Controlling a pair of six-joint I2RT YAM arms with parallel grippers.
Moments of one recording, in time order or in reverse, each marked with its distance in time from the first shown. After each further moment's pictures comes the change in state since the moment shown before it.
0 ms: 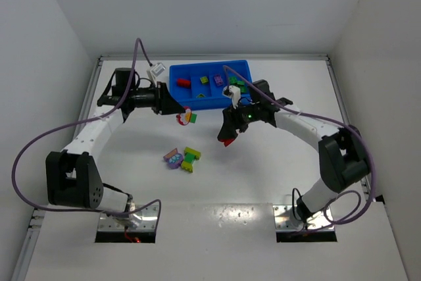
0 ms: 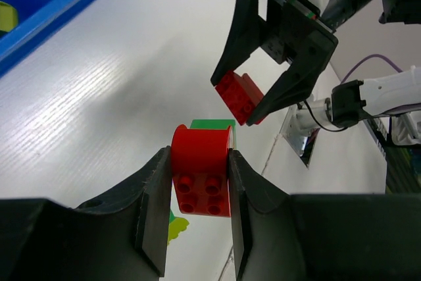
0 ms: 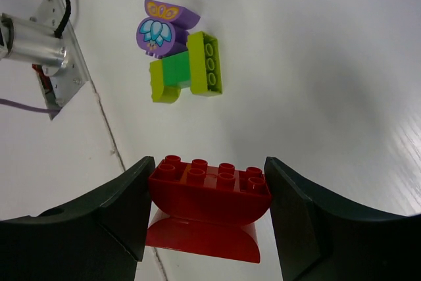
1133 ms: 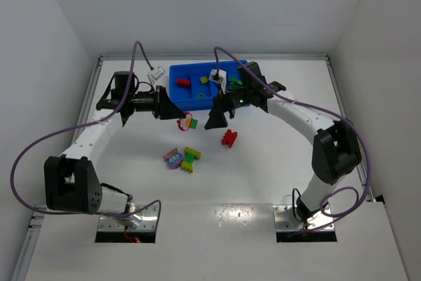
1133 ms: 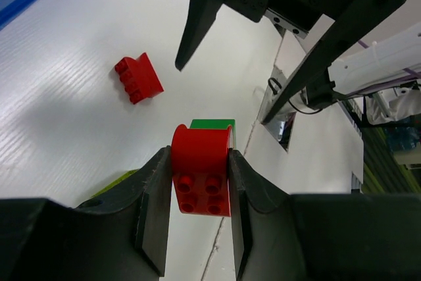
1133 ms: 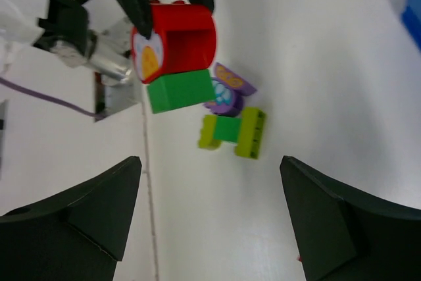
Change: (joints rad) left arm 0.003 -0.044 -0.053 -0.007 0.098 0.008; right arm 0.045 0.121 0.293 -0.063 -0.206 -0.089
